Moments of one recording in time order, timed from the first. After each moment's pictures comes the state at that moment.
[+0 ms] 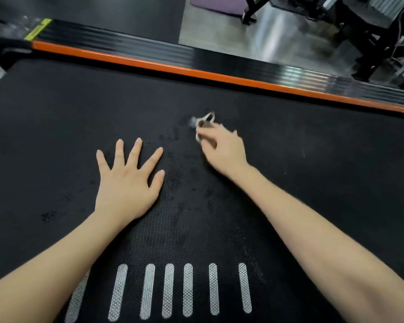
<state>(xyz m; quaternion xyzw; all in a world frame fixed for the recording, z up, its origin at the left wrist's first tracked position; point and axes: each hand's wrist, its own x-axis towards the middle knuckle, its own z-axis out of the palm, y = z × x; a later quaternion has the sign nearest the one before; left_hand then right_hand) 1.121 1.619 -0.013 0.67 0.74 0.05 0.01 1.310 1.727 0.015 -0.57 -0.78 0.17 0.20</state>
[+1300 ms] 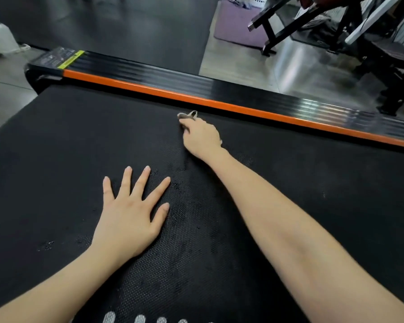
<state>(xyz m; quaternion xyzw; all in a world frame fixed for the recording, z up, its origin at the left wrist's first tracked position) 1.119 1.620 -0.015 0.68 0.73 0.05 -0.01 1.222 1.827 0.023 -0.54 -0.83 0.10 0.09</state>
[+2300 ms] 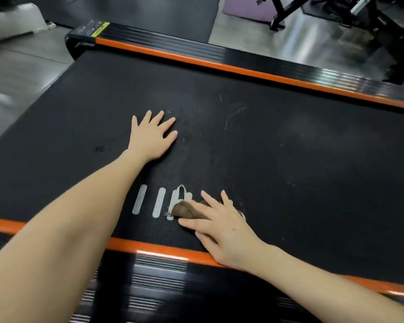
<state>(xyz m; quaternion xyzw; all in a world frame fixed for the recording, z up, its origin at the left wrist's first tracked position) 1.123 1.606 0.007 0.64 0.76 0.04 0.07 1.376 1.488 0.029 -0.29 -0.94 0.18 -0.01</state>
